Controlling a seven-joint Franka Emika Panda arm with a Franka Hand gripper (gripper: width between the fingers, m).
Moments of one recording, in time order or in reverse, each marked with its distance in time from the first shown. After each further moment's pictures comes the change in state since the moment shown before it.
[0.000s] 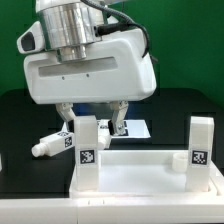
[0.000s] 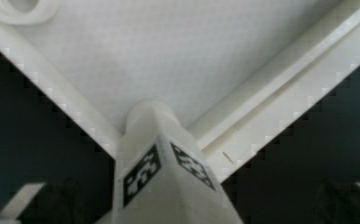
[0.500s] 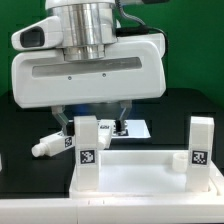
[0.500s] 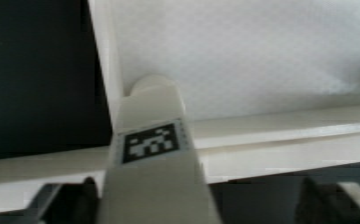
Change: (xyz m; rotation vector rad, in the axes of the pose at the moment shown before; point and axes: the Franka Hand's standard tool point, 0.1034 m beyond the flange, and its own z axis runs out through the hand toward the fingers) arm 0.001 -0.001 0.001 -0.080 0.005 -0.495
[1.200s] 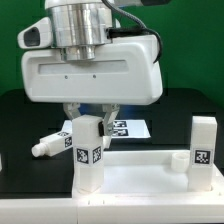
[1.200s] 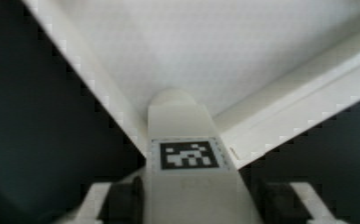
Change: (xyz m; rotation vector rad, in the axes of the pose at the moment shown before) arm 0.000 -0.001 0.001 0.000 0.016 0.711
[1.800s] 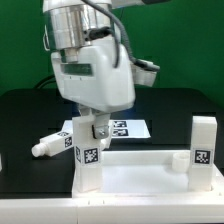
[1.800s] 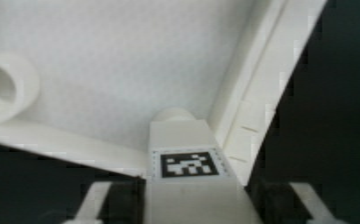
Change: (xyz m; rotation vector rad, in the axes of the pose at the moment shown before) arm 0.004 0.001 -0.002 0.056 -0.063 0.557
